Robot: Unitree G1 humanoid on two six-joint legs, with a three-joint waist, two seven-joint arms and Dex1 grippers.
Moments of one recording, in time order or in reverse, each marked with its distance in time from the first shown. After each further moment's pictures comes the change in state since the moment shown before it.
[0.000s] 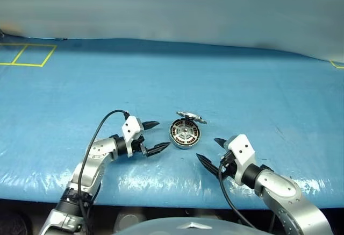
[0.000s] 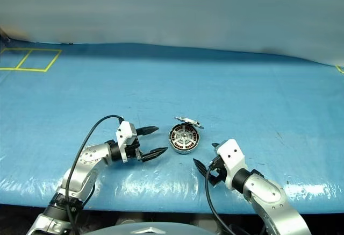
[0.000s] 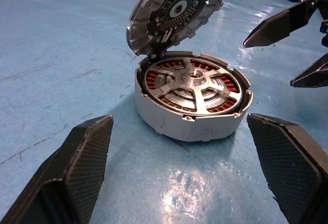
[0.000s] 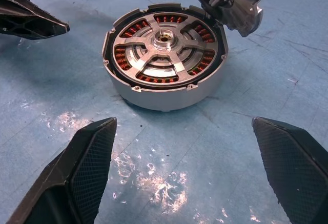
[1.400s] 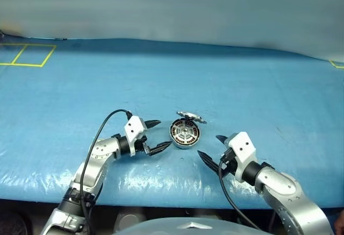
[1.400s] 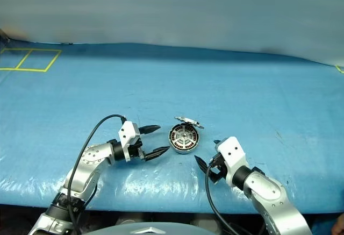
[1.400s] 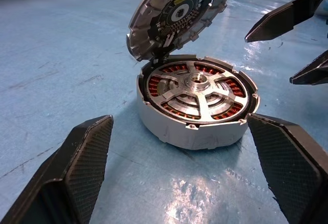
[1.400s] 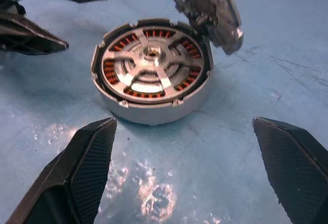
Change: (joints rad) left arm -0.003 -0.008 -0.023 -0.013 0.024 -0.004 0.043; right arm -0.051 -0.002 -0.006 -0.019 -0.002 0.000 0.000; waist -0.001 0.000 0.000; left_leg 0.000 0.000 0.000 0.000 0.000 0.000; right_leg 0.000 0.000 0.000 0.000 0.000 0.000
